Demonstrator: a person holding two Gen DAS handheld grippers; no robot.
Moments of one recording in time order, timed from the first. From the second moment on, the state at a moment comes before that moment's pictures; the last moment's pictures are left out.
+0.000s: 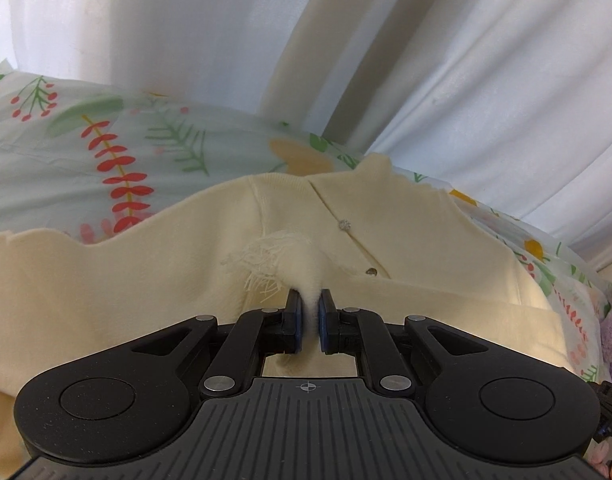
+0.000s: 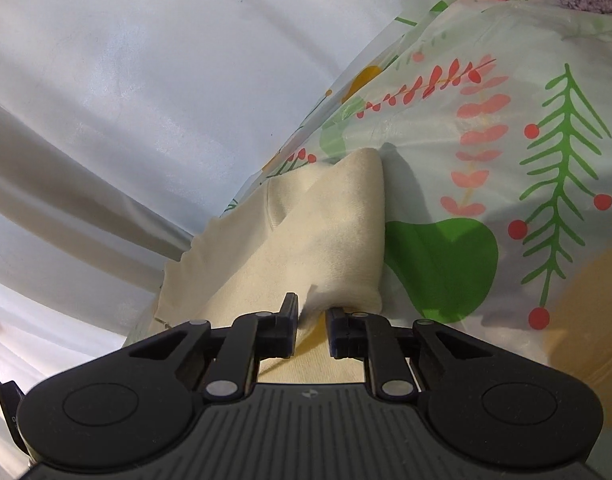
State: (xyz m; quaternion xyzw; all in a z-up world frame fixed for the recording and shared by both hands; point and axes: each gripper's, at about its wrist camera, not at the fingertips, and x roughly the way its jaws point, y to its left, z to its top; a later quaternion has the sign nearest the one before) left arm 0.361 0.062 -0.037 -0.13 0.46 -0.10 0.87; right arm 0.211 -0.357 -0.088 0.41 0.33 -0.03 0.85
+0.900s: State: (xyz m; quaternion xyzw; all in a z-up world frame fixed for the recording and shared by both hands) left arm 0.356 0.061 -0.044 -0.07 0.45 -0.05 0.89; right arm 0.198 -0.320 -0.056 0.18 0.33 -0.05 0.92
